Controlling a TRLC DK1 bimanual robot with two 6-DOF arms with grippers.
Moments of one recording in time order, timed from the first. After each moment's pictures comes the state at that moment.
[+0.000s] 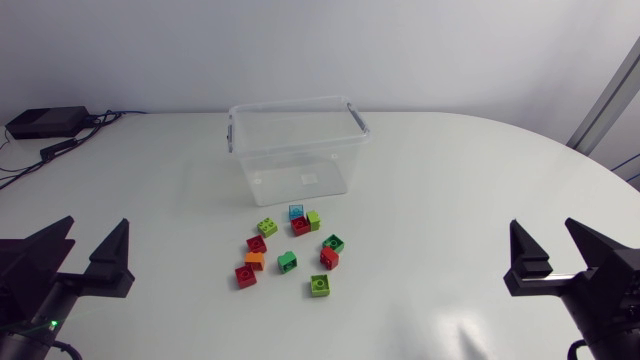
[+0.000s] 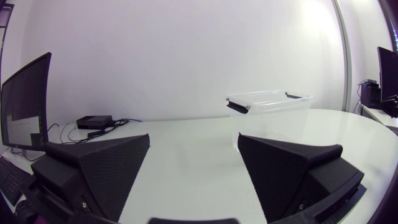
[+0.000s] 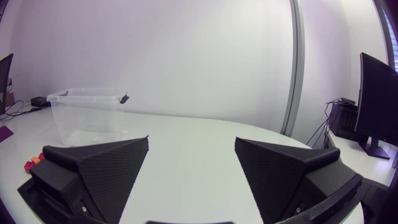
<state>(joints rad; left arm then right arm) -0.02 0.06 0.03 -0.02 -0.03 0.08 -0.03 0.06 0.03 -0.03 0.01 -0.06</state>
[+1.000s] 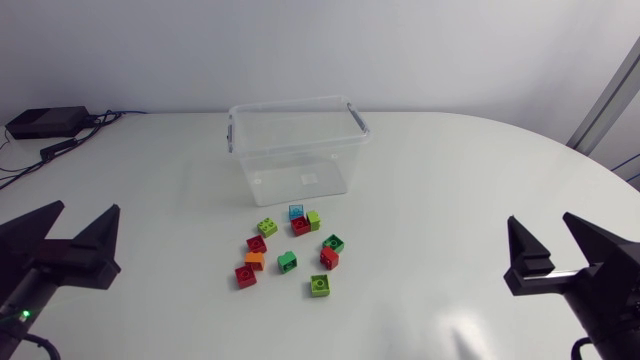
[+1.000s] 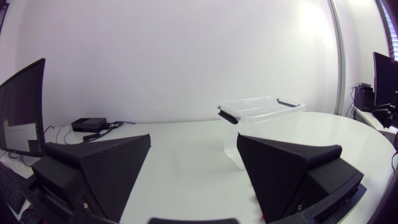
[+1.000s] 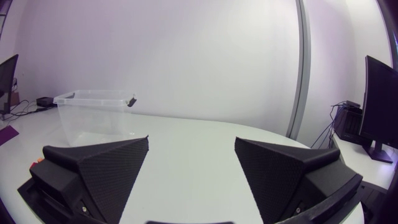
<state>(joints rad) -0.06 0.13 0.19 -0.13 -0.03 0.06 0.01 0.08 0.07 -0.05 0.01 -0.06</state>
